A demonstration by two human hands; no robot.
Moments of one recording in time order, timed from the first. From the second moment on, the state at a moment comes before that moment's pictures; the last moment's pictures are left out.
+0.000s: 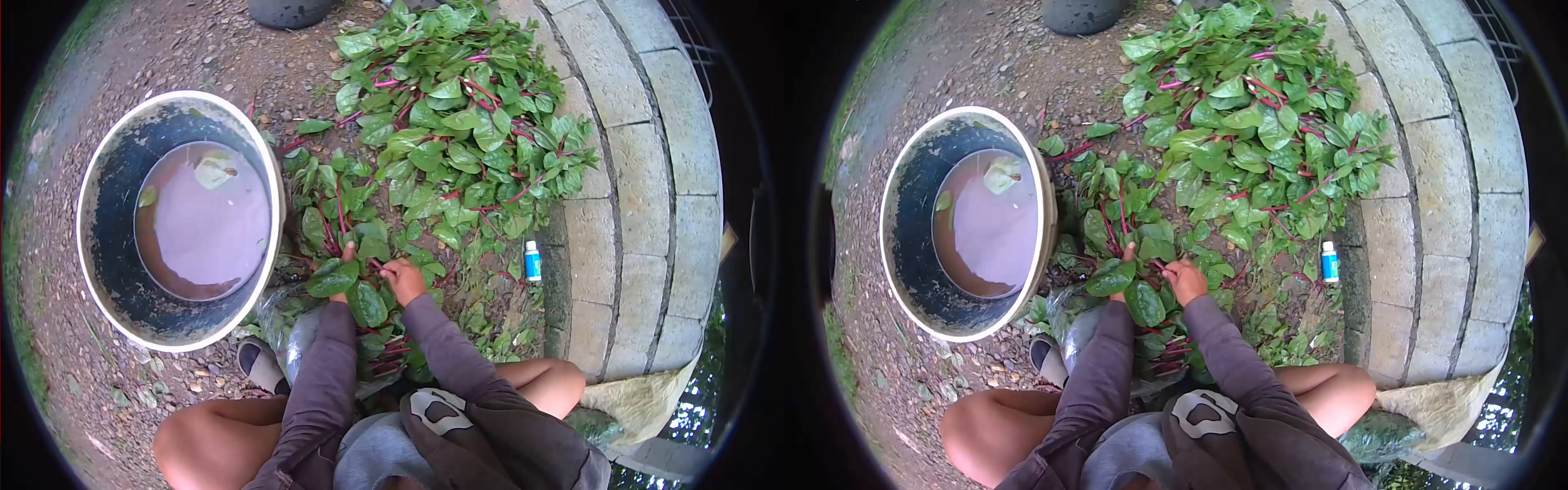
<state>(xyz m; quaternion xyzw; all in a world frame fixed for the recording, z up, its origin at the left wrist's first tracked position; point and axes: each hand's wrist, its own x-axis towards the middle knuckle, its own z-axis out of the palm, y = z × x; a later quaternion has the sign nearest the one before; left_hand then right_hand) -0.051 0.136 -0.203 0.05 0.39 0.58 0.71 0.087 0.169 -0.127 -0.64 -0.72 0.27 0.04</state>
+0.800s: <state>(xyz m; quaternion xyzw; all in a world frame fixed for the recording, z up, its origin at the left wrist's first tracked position) -0.041 0.143 -0.229 0.08 0.55 0.61 0.56 0.110 0.282 -0.124 -0.61 -0.72 0.22 0.23</state>
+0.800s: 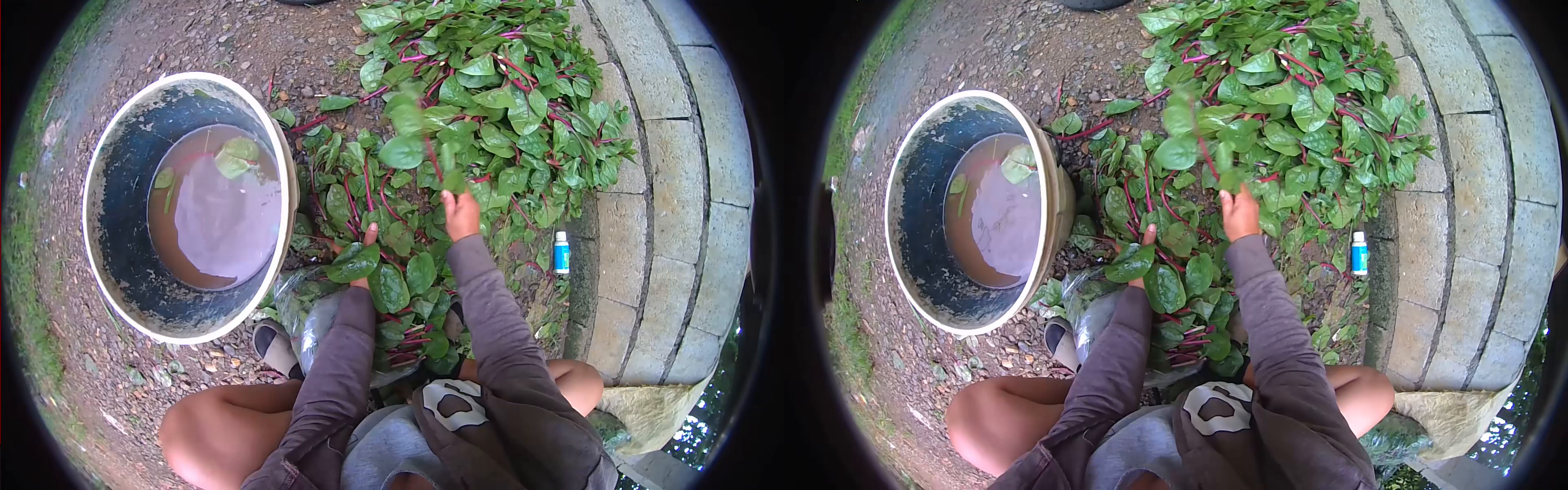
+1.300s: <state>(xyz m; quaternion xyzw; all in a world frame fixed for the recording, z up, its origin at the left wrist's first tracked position) -0.040 0.184 -0.193 0.00 0.48 0.53 0.70 0.078 0.232 -0.104 -0.56 -0.56 0.61 0.03</state>
